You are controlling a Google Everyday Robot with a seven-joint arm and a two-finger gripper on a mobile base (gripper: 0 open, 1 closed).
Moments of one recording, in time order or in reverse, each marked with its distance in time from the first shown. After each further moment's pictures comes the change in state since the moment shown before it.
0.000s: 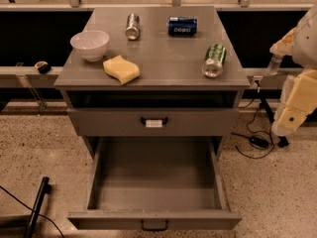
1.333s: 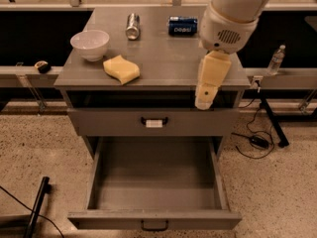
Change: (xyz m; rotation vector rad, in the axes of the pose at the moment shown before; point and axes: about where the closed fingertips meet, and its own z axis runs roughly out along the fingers) arm -0.117 -0.036 0.062 -0.099 0.011 -0.087
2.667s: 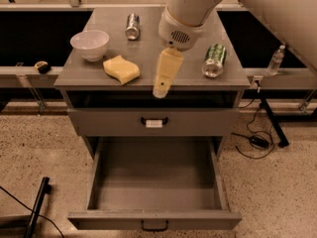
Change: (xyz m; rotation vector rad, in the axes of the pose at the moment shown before) arm -0.091 -0.044 0.046 0.024 -0.143 -0.049
